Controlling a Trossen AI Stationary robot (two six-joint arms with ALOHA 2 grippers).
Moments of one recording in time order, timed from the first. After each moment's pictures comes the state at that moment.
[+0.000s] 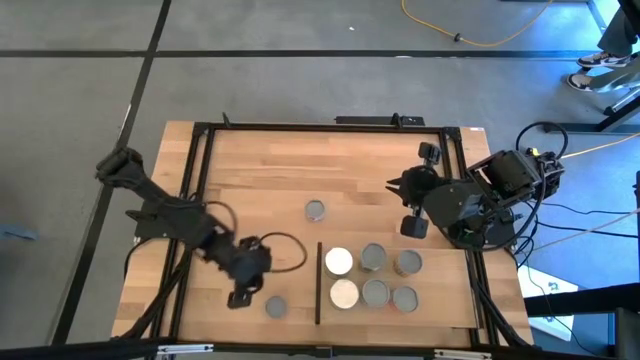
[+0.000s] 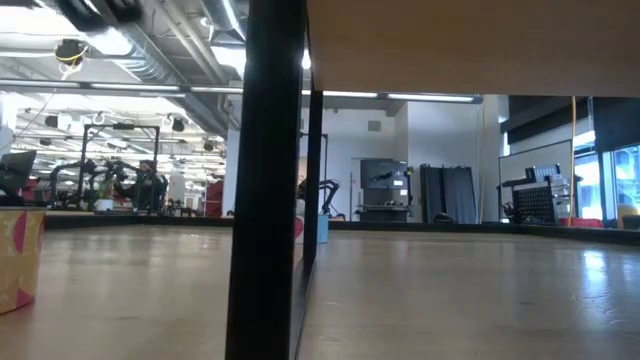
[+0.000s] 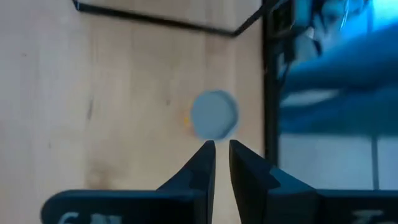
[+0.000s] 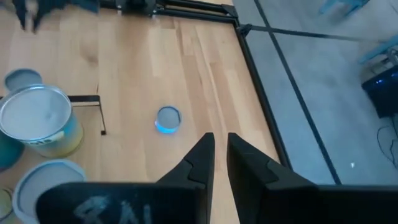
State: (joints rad) left arm -0.59 1.38 1.11 -0.68 0.02 -0.74; right arm 0.44 1.55 2.11 -1.51 0.67 0.30
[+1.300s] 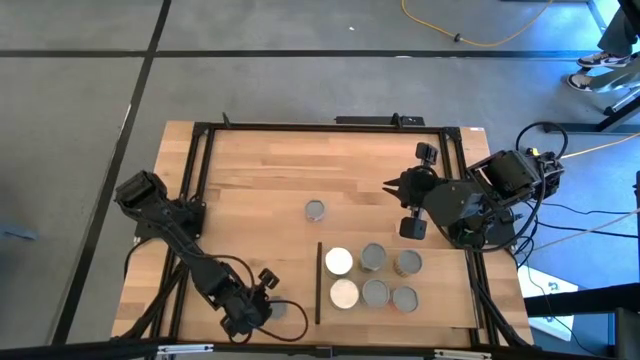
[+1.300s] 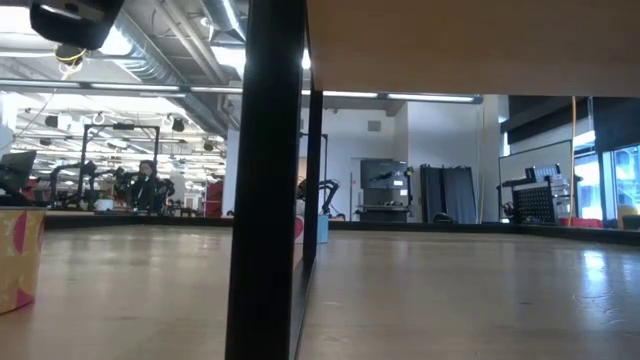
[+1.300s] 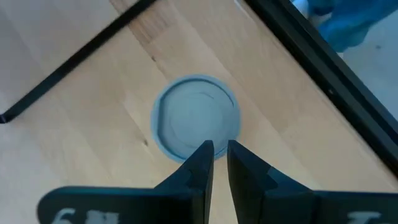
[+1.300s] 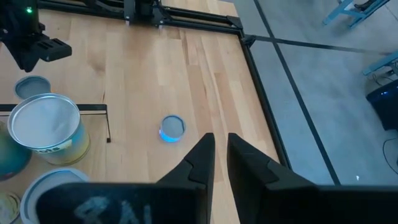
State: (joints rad) left arm -0.79 1.70 1.11 -0.51 -0.17 -0.09; right arm 0.44 1.55 2.11 -1.46 0.66 0.26
